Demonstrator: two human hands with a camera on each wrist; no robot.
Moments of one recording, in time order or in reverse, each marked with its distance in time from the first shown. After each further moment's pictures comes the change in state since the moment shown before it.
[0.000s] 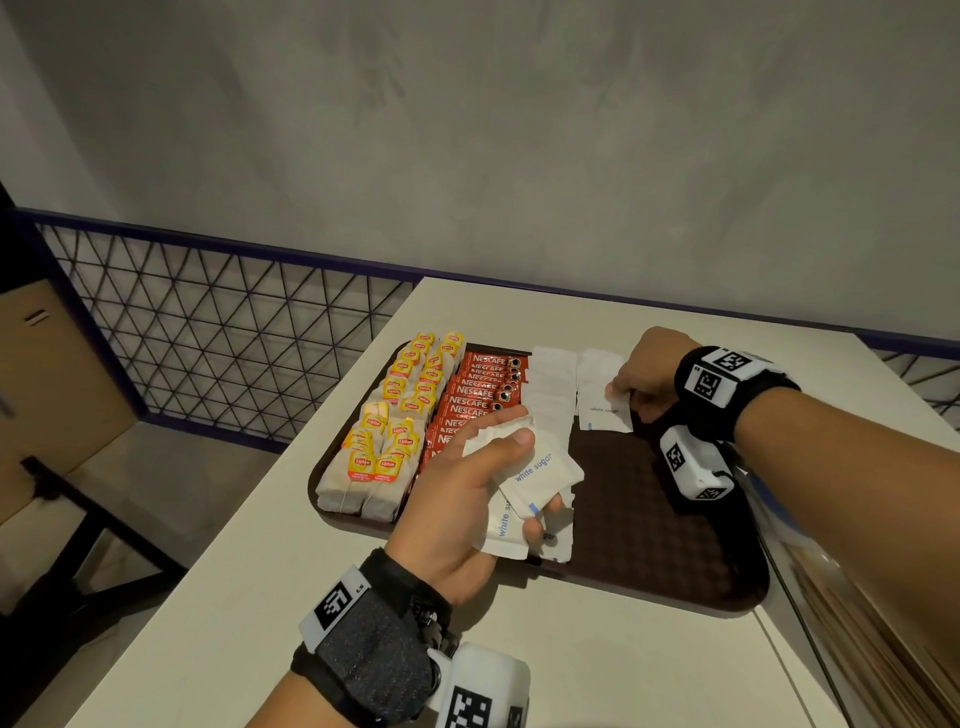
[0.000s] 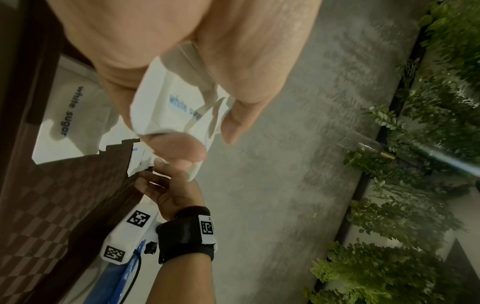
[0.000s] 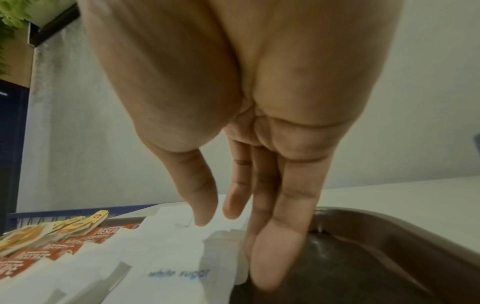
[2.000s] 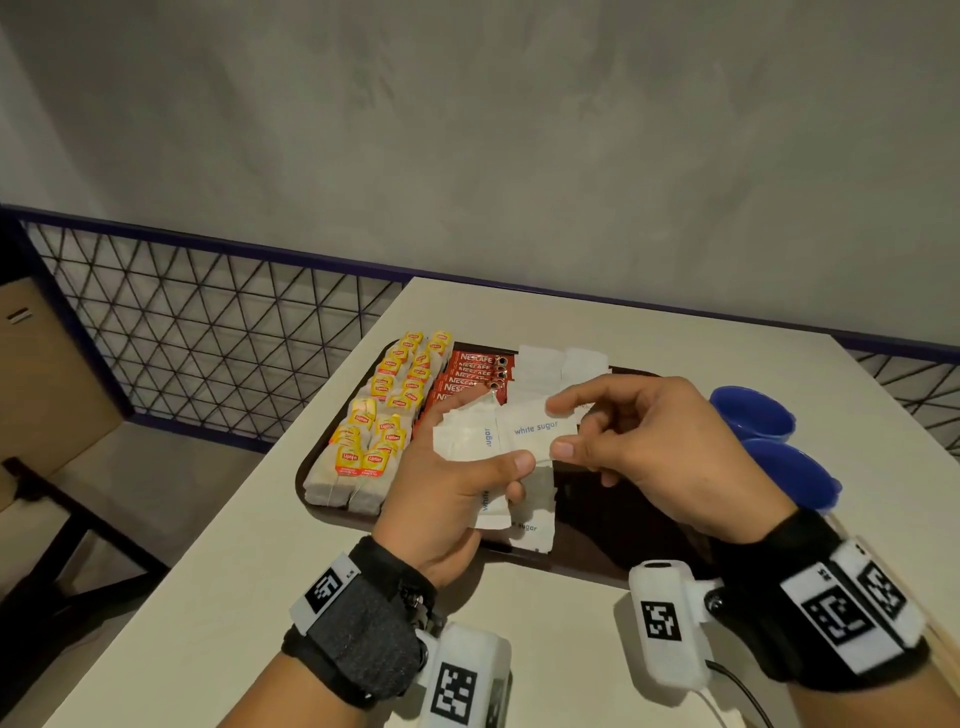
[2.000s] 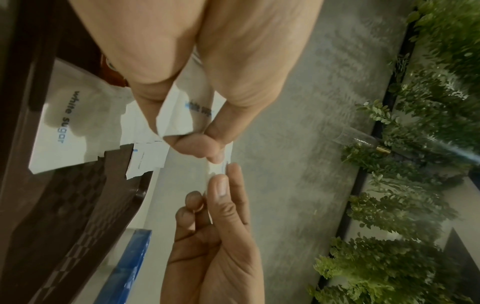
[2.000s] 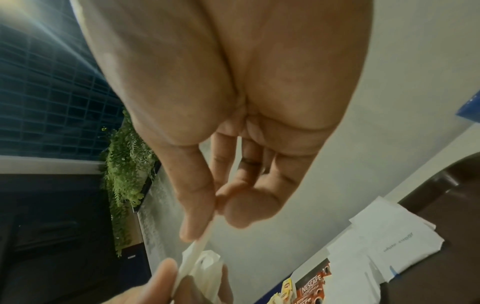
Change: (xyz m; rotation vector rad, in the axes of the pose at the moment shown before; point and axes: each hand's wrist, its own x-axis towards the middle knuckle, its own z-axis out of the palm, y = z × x) left_hand 0.006 -0.008 -0.007 -0.009 -0.034 0.208; right_hand -0.171 0.016 0.024 0.676 -0.004 -0.558
